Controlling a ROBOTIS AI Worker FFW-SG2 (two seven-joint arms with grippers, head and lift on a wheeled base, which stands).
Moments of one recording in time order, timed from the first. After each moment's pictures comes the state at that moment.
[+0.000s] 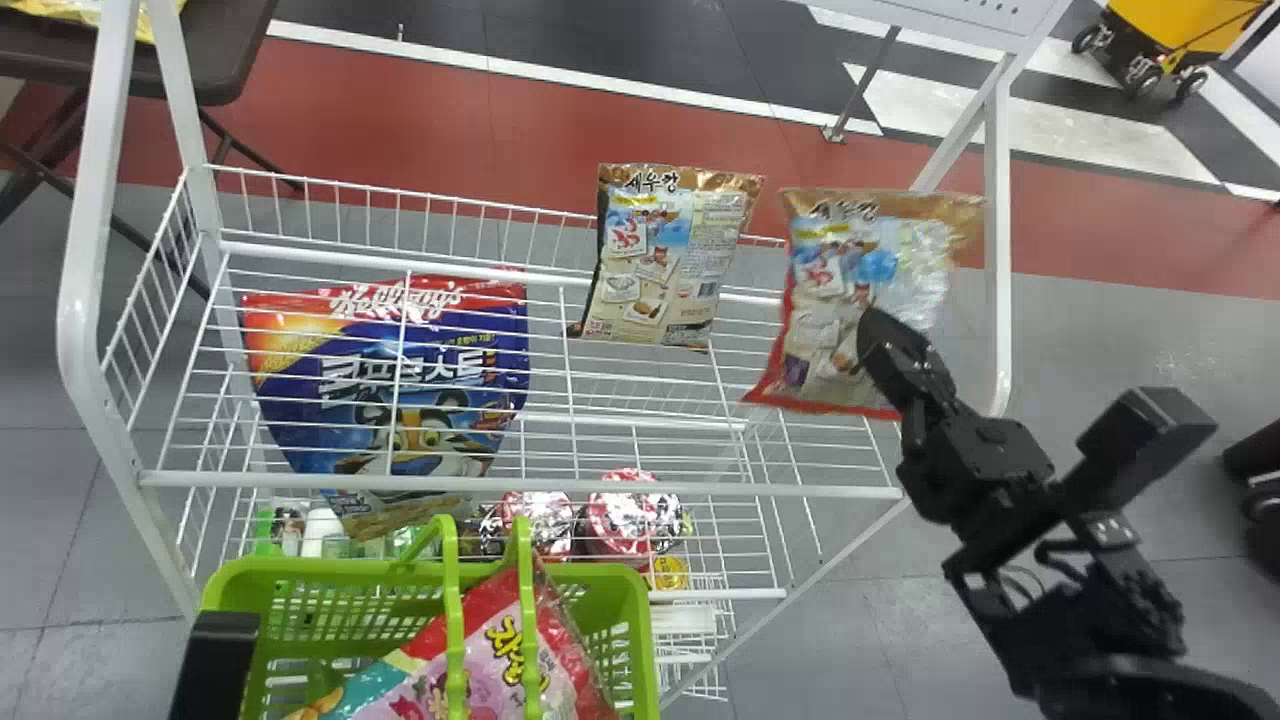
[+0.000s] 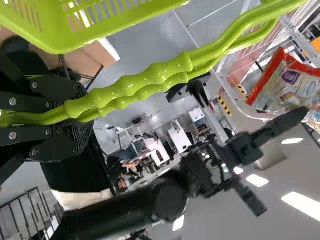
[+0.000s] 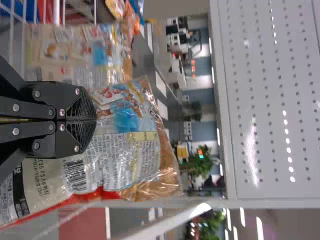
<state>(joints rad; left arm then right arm) 0.52 0.16 -0.22 -2.18 0.36 1.10 -1.00 0.55 -0.02 -0.46 -2.27 -0.34 0.35 0.44</state>
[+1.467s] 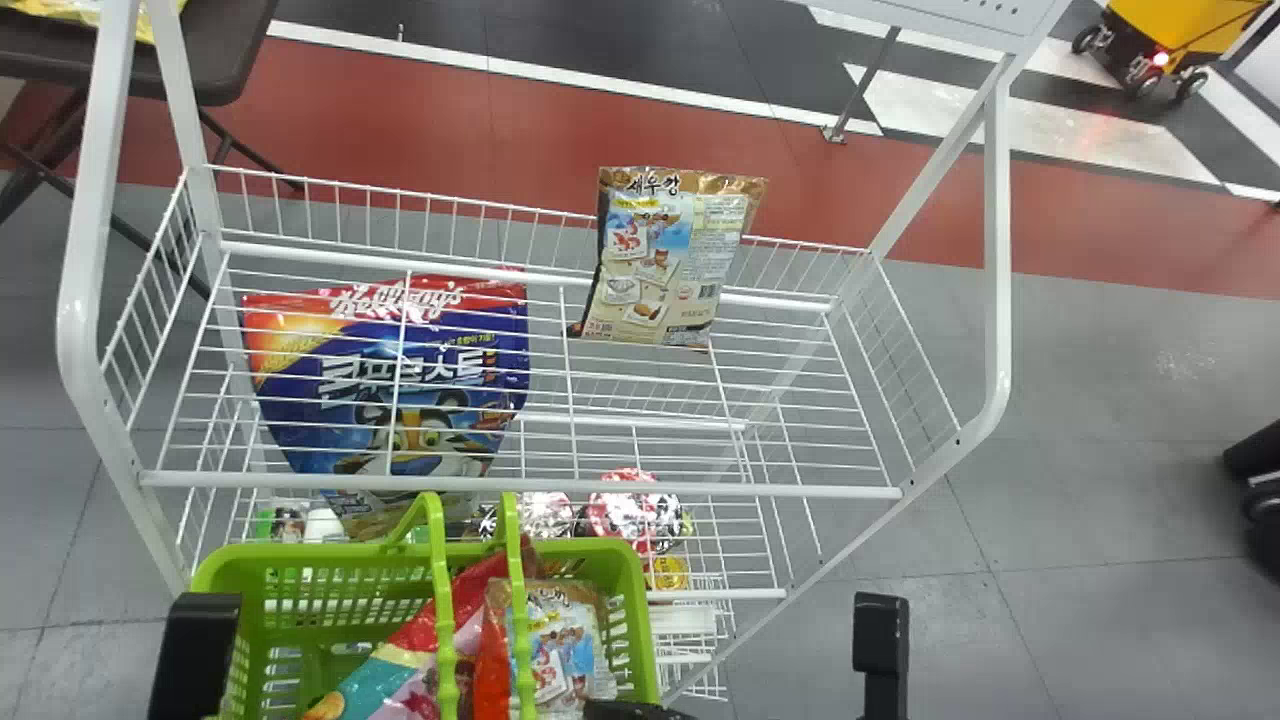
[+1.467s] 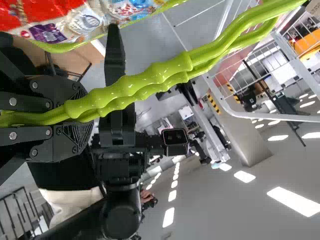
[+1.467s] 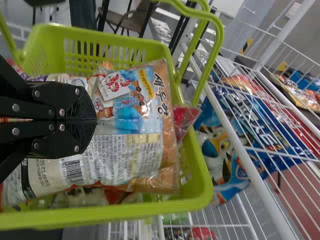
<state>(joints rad) 0.51 0.14 -0.19 -2.17 0.39 1.08 -1.00 0.74 -0.10 -0.31 -2.26 -0.54 1.07 0.62</state>
